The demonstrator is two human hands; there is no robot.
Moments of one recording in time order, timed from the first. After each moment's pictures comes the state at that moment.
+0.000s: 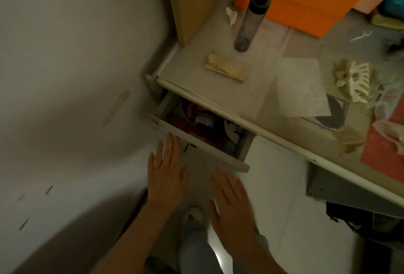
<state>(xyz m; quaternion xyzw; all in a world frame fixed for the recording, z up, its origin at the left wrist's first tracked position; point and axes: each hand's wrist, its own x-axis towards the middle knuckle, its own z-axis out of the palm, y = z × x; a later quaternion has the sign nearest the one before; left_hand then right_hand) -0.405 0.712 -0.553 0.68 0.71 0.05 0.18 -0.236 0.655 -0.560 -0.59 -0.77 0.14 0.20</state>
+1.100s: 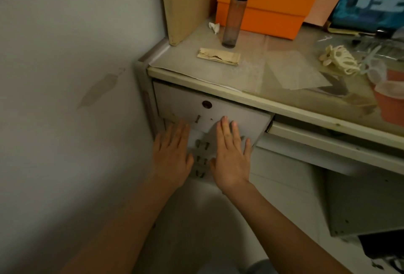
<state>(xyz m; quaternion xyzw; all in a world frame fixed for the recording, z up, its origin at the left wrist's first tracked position) -0.410 0.772 -0.635 0.79 0.61 0.07 0.02 -0.266 0.751 -0.620 -0.72 -0.69 0.06 0.08</state>
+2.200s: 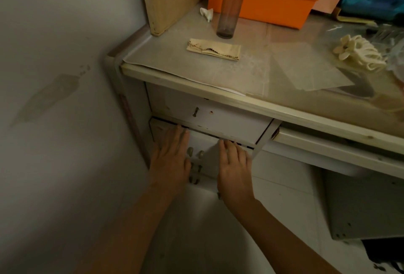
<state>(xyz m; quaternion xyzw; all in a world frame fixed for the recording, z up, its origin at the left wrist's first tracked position) -0.396 0.829 -0.702 0.80 0.59 0.12 -0.03 -0.242 0.791 -0.702 -0.72 -0.69 -0.05 0.09</state>
